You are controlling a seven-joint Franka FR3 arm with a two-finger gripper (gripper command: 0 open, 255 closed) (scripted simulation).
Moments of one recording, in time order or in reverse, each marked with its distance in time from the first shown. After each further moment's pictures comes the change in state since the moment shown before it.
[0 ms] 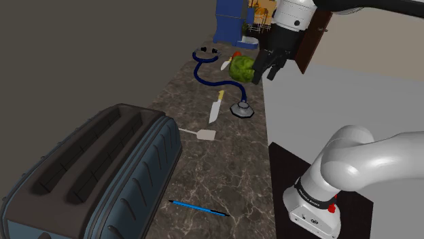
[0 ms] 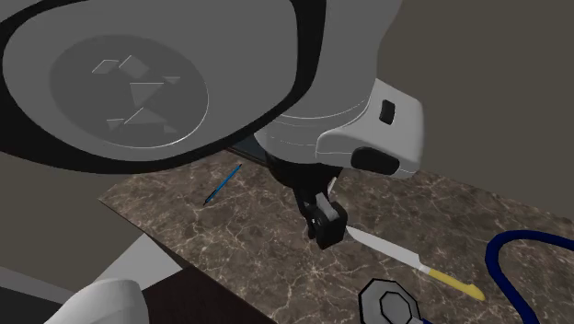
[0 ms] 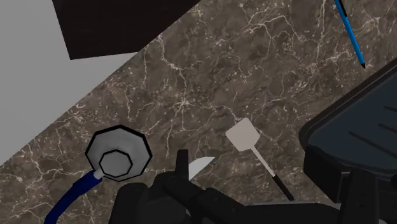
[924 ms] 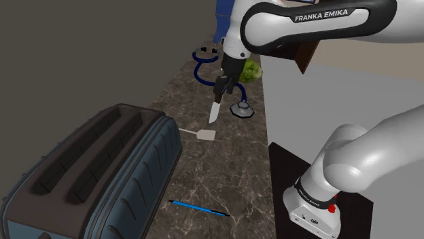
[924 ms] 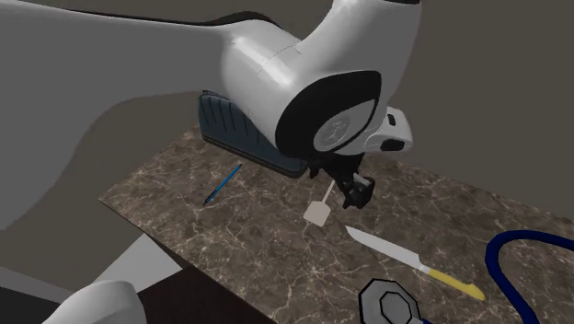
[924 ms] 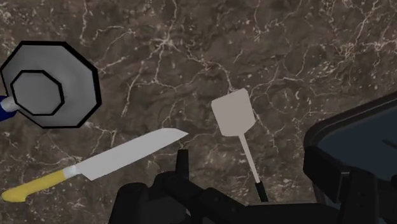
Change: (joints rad) arm 0.084 0.358 0.055 -0.002 -0.013 0.347 -0.174
